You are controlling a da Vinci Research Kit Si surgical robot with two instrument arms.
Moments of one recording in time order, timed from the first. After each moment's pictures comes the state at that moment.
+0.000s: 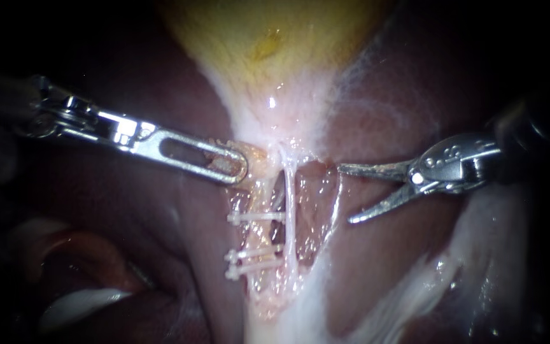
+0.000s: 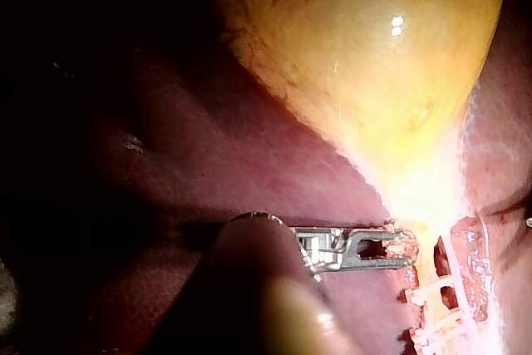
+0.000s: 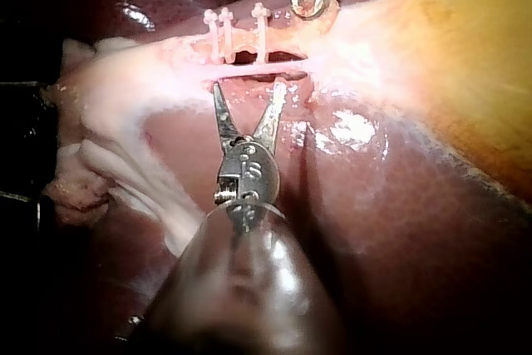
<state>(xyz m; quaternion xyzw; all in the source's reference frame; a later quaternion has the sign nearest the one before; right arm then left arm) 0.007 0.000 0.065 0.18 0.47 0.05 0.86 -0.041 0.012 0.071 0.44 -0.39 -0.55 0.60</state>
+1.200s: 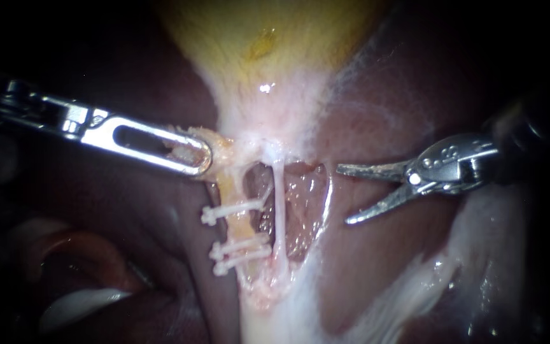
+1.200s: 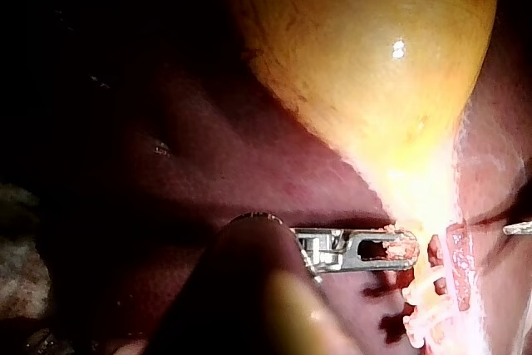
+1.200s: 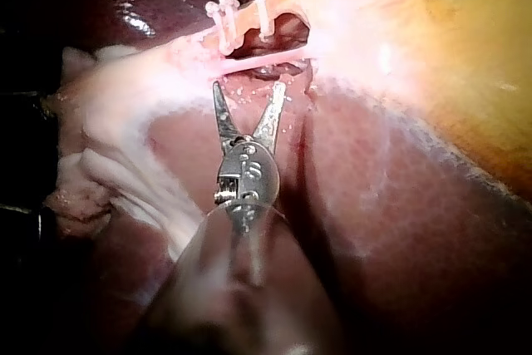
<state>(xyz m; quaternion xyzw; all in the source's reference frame) 0.009 -0.001 0.066 0.20 0.47 0.05 0.86 -0.037 0.013 0.063 0.45 -0.40 -0.55 0.58</state>
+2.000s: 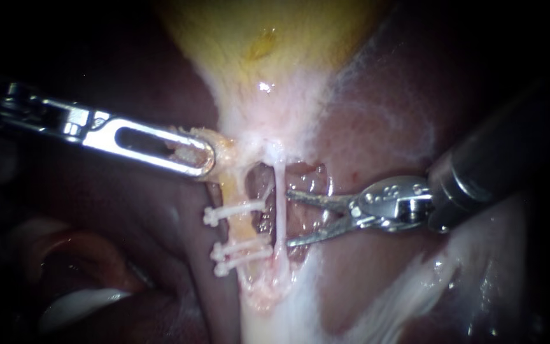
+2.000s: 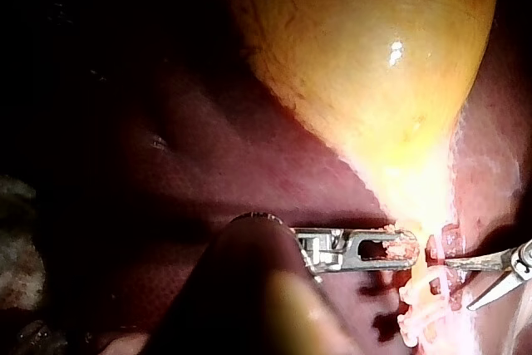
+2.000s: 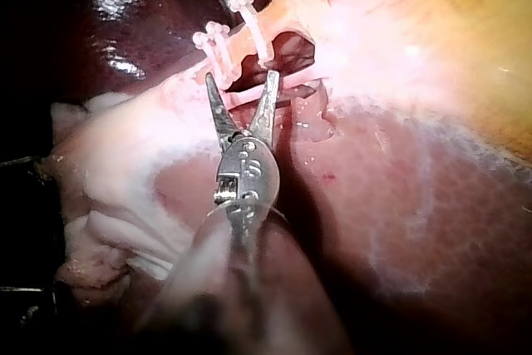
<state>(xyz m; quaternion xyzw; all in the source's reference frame) 0.015 -0.007 0.072 0.27 0.46 0.09 0.84 -0.037 0.012 0.062 0.45 -0.40 -0.55 0.58</state>
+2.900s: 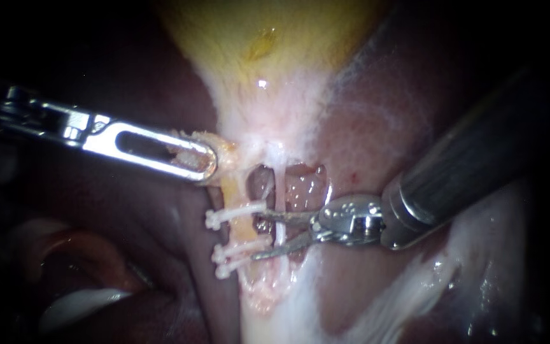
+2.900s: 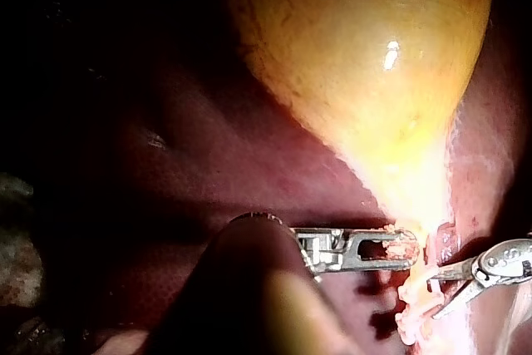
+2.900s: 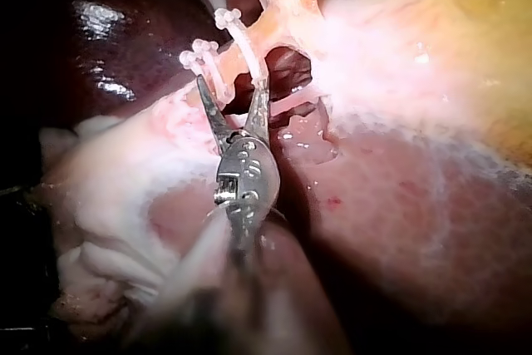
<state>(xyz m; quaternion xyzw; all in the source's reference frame) 0.018 -0.008 0.075 0.31 0.47 0.09 0.82 -0.038 0.012 0.062 0.45 -0.40 -0.54 0.58</state>
